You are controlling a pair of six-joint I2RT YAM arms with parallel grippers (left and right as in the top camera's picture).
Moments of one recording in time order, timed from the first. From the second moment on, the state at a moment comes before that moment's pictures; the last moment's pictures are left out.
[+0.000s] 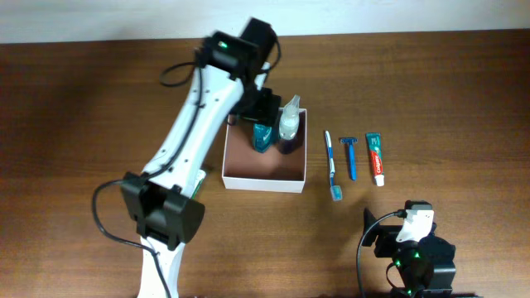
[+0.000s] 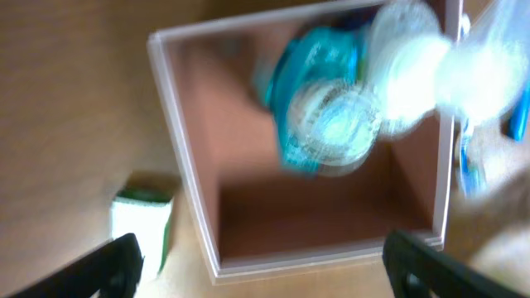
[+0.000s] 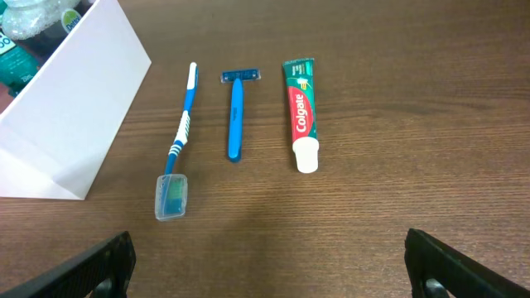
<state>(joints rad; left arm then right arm) -0.46 2.21 2.41 -1.62 0.00 -0.22 -0.02 0.01 0.16 -0.66 -0.07 0.11</state>
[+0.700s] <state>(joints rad) -0.25 1.99 1.84 -1.50 -0.03 -0.12 -0.02 0.01 0.16 -0.66 -0.07 0.11</state>
